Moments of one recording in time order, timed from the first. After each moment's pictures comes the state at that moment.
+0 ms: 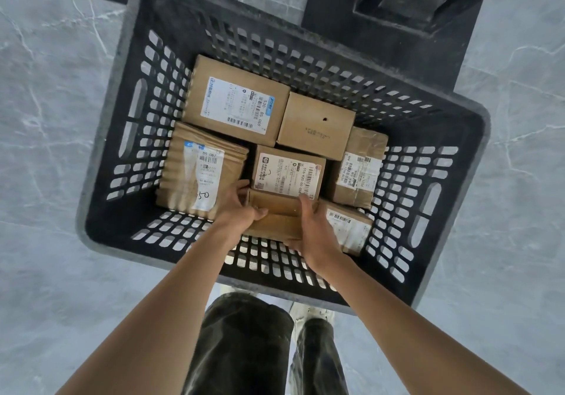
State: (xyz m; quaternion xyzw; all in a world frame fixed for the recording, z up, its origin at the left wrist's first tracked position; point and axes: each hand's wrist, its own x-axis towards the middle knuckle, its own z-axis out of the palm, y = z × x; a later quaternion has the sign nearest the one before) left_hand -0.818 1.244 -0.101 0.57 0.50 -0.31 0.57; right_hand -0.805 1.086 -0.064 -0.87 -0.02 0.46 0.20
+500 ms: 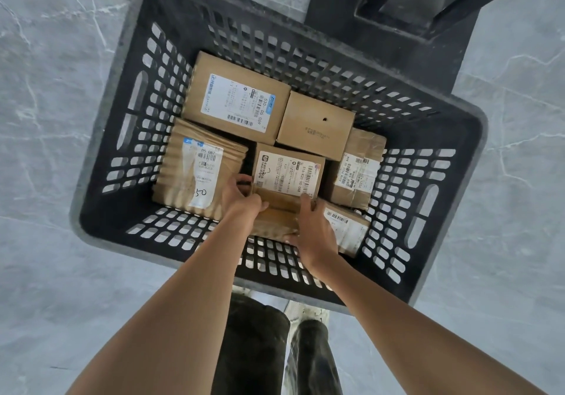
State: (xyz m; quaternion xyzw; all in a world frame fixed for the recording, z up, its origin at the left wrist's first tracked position) left_hand -0.802 1.228 -0.111 0.58 0.57 -0.23 0.53; right_hand -0.810 1.087 -0.077 -0.91 -0.03 0.40 0.12
